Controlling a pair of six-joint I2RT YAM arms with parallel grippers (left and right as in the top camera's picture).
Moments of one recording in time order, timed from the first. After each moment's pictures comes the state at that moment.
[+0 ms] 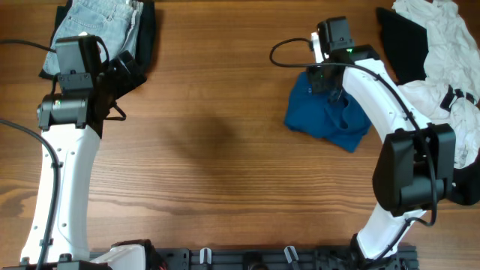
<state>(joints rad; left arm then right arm) 0.07 1.40 1.29 -0.74 -0.06 -0.46 0.18 1.94 1.50 -0.75 0.19 -0.10</state>
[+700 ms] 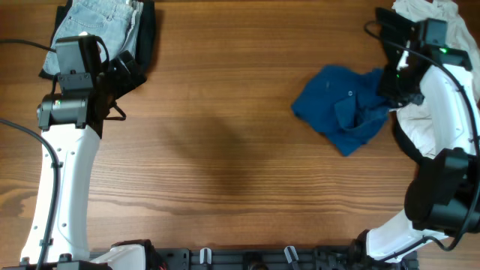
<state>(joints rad) 0.07 1.40 1.29 -0.74 -0.06 -0.45 -0.23 1.81 1.48 -0.99 0.02 0.17</state>
